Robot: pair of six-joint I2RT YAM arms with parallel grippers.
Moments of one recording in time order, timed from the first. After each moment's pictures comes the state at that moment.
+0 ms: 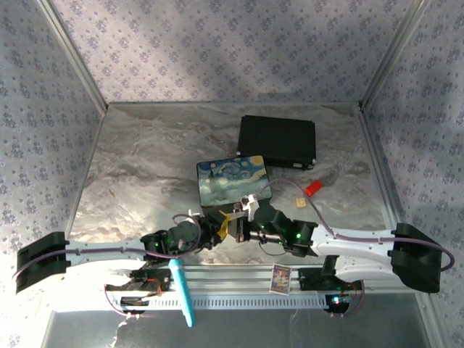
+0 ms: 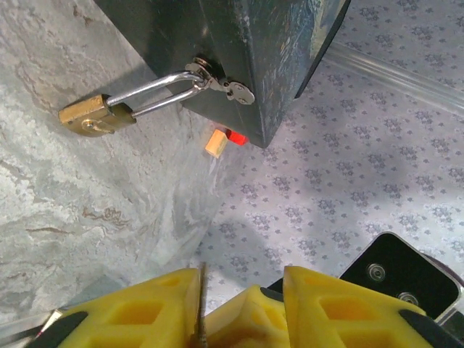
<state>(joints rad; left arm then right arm) -1.26 0.98 0.25 0.39 -0.30 -2.07 1.15 1.12 0.47 0.19 -0.04 0.95</state>
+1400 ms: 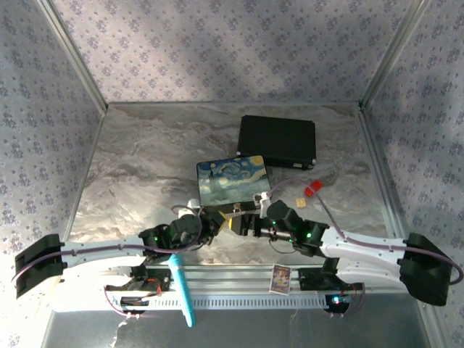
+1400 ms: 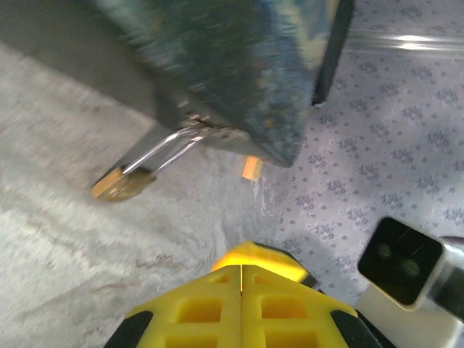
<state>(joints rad) -1.19 0.97 0.34 0.22 -0.27 -1.70 1.01 0.98 0.37 0.16 -0.11 0.96</state>
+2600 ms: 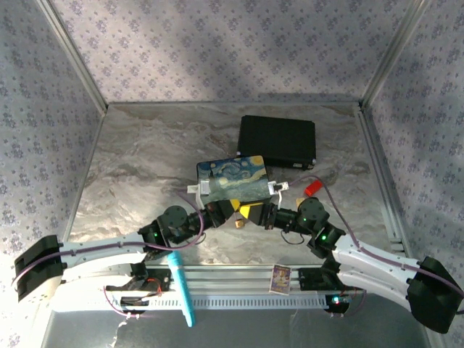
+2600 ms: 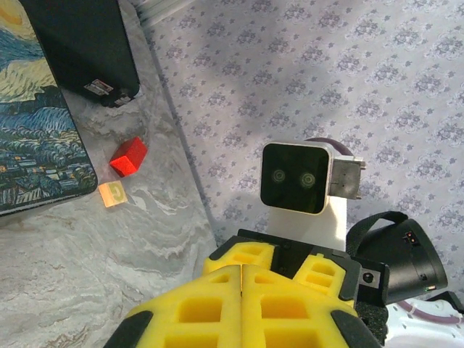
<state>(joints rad) -1.15 0.98 0.37 0.60 -0.08 -1.16 0.83 0.83 0.25 0.61 -0.46 1.03</state>
